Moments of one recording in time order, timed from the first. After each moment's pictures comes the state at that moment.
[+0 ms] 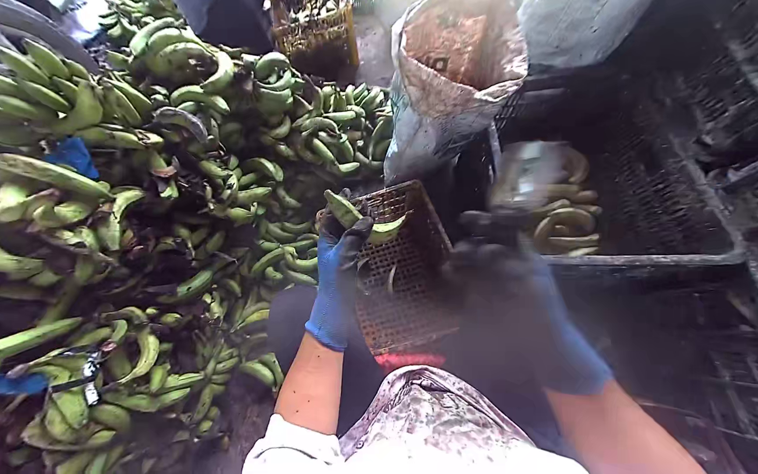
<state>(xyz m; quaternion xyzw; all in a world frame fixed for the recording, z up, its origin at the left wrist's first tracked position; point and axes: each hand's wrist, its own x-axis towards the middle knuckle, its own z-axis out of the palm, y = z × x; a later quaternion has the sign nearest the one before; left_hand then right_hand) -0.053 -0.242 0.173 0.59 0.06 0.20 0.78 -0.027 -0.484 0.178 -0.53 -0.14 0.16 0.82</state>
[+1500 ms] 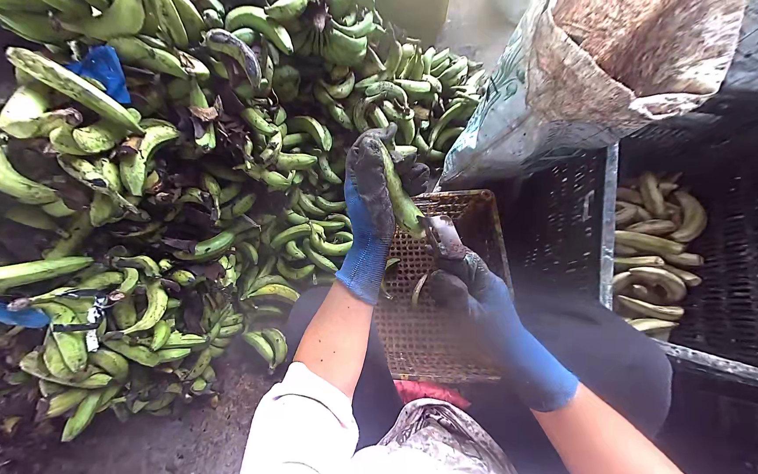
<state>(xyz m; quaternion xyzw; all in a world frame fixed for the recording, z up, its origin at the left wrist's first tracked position) 0.027 -0.180 0.187 0.55 0.09 0.30 0.77 0.019 -0.376 0.132 -0.75 -0.29 0.14 0.57</state>
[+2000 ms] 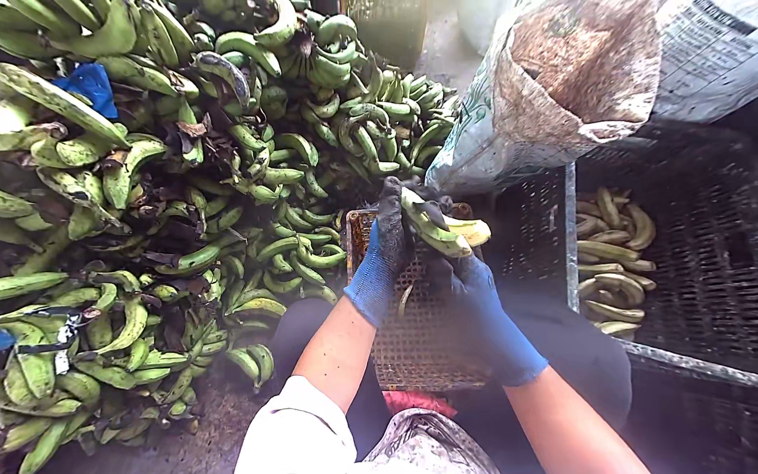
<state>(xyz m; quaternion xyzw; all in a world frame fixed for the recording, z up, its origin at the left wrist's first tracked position) 0.041 -0.214 0.166 0.50 0.13 0.13 0.85 0.047 -0.371 0.128 -0.85 -0.25 0.04 0.46</state>
